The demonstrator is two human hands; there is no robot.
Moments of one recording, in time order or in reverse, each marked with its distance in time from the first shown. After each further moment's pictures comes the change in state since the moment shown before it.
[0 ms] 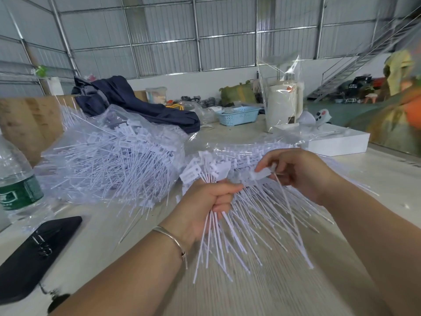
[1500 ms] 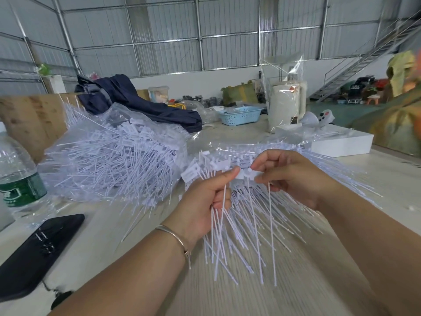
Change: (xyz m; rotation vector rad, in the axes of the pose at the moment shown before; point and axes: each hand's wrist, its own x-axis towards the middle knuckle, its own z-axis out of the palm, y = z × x) left_hand 0.000 0.001 -0.001 -0.097 0.007 0.035; right_hand -0.002 0.002 0.018 0.101 -0.122 -0.049
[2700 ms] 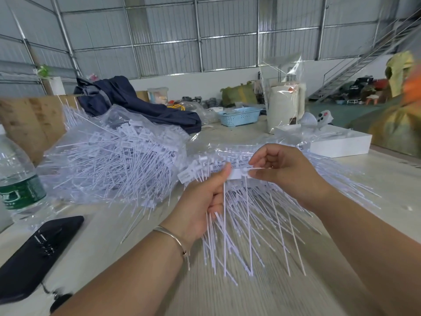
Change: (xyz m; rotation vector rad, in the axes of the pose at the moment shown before) left_hand 0.005 -0.003 -0.006 0.088 0.153 -0.018; right_hand 0.000 0.001 0.008 -0.264 0.179 -0.225
